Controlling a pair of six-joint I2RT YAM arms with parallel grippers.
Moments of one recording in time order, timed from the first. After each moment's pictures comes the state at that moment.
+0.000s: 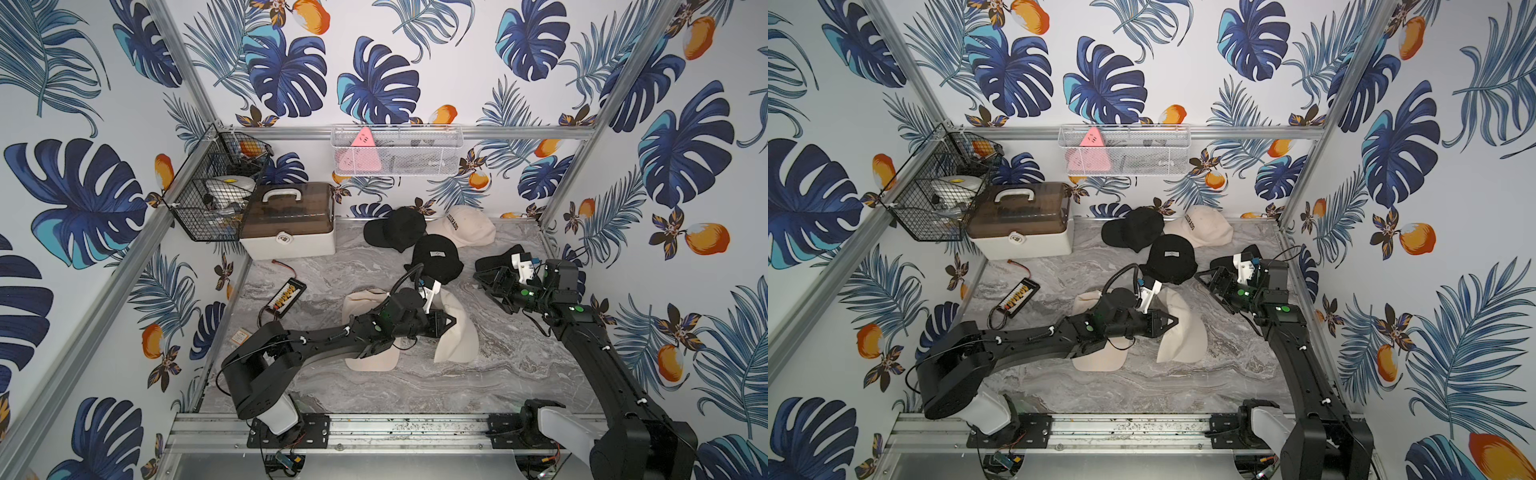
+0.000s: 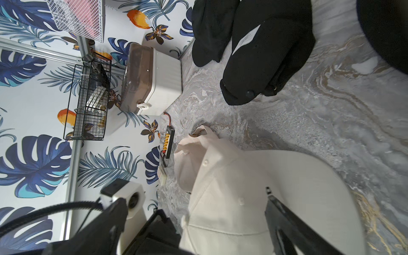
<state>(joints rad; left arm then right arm) -0.89 1.58 0.95 0.24 0.31 -0.81 -0.03 1.08 0.83 -0.38 -0.76 0.68</state>
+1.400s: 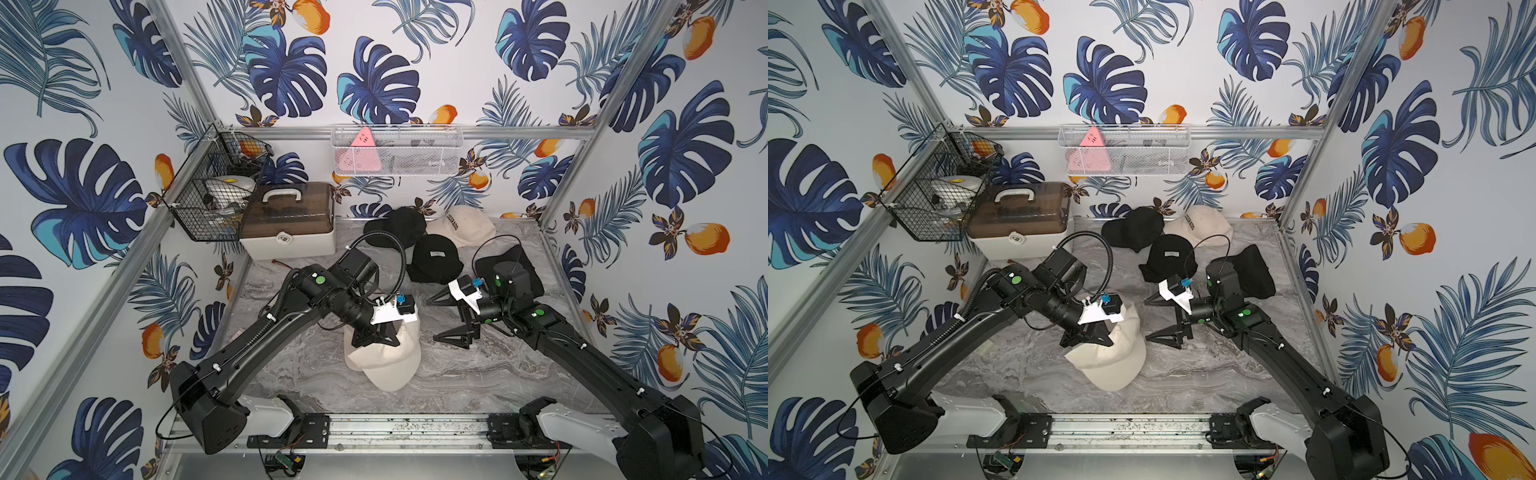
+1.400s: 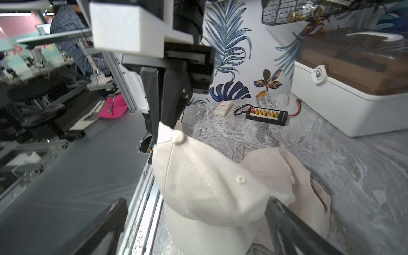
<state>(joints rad) -0.63 1.34 1.39 -1.25 0.73 0.77 0.43 1.14 0.81 -0.20 -1.19 -0.42</state>
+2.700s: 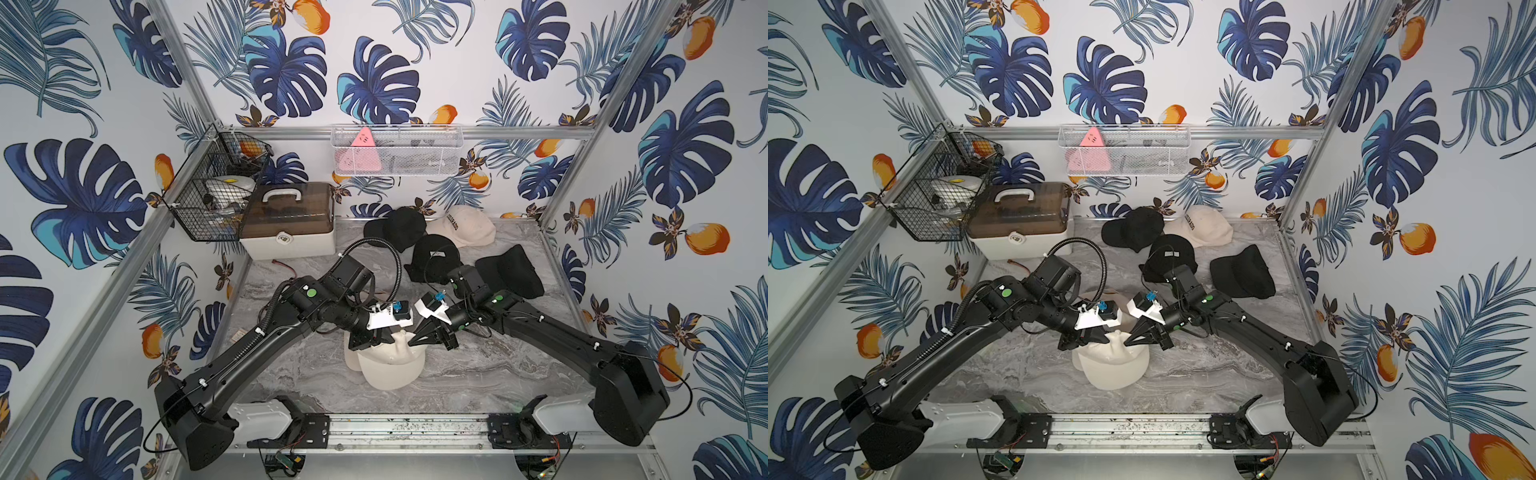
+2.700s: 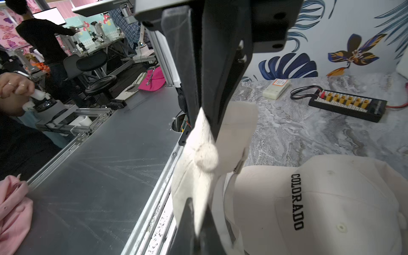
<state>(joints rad) -0.63 1.25 1.30 -1.12 0.59 0.71 0.63 1.36 0.91 -0.35 -1.19 -0.57</state>
